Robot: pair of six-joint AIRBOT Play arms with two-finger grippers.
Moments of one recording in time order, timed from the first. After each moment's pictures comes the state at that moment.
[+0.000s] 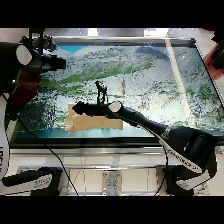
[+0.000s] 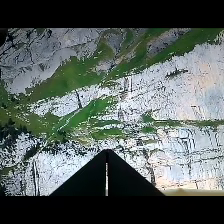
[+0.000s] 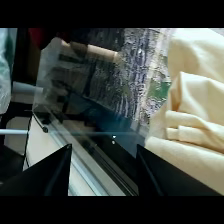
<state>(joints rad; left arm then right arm) -0.17 -1.34 1.62 1.60 -1.08 -1.52 0.80 -1.66 1.33 -0.27 0.46 1.22</state>
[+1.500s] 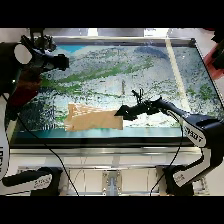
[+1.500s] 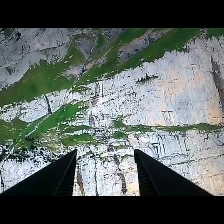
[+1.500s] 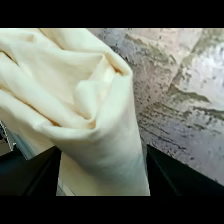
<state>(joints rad) -0.17 -1.34 1.62 1.49 -1.06 -1.52 0.24 -1.71 1.01 -0.41 1.06 1.06</state>
